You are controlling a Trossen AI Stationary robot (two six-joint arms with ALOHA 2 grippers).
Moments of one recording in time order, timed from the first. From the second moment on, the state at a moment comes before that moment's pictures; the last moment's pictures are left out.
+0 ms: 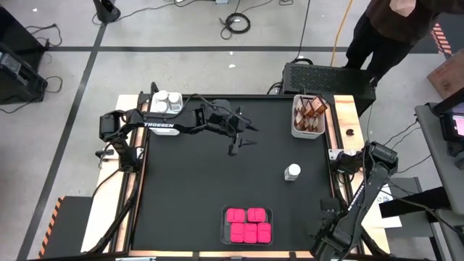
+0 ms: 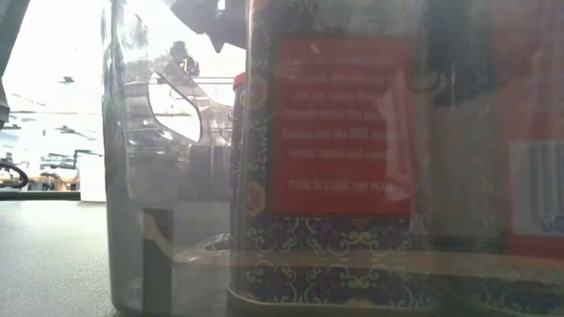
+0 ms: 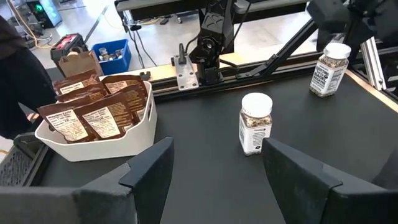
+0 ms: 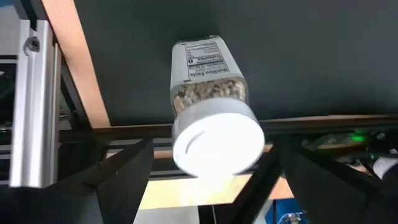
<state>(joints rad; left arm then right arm) 0.21 1.74 1.28 0.10 0.35 0.26 1.01 1.78 1.40 -1.43 -0.24 1.00</state>
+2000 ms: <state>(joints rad) 0.40 1.34 1.10 -0.30 0.32 0.26 0.06 1.67 1.59 -1.24 0.01 0.01</state>
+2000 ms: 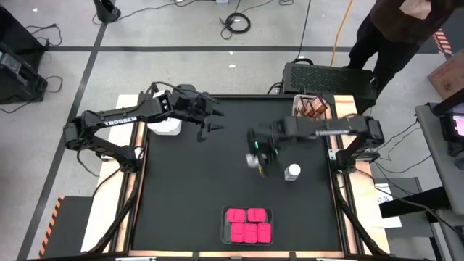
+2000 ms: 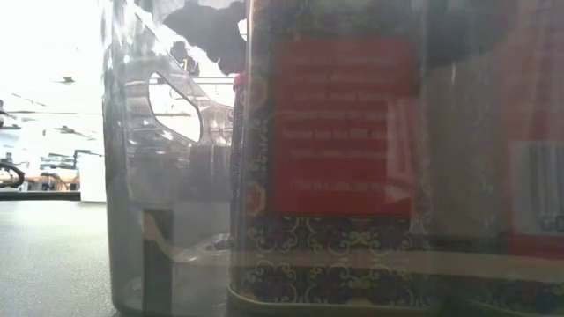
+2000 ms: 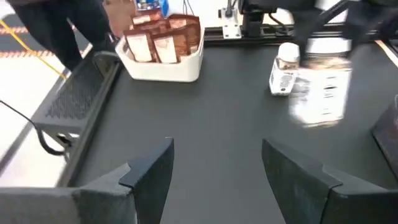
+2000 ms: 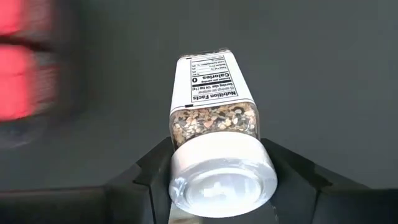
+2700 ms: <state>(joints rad) 0.46 1.35 0.95 -0.09 0.29 0.22 -0.29 2.04 1.76 -1.27 -0.01 -0.37</state>
